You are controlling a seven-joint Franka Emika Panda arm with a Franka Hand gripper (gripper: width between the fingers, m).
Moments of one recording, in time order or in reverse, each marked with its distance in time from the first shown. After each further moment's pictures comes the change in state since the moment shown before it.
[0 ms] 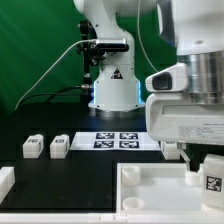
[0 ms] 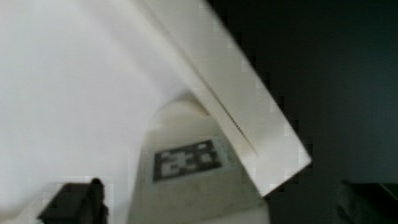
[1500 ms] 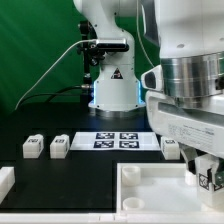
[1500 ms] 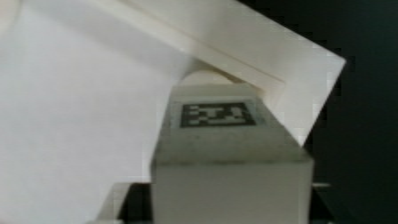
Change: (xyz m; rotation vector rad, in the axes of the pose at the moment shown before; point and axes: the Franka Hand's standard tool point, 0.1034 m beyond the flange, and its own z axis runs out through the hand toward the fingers) arm 0.005 0.024 -0.001 0.047 -0.045 0.999
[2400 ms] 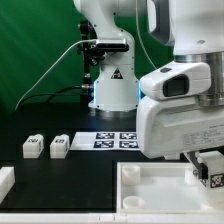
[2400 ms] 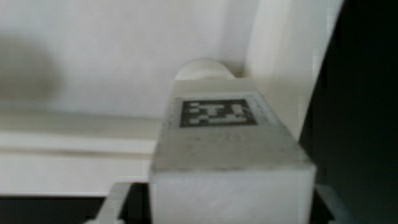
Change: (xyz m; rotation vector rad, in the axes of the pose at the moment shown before) arm -0.007 -0.010 -0.003 -0.035 0.017 -1.285
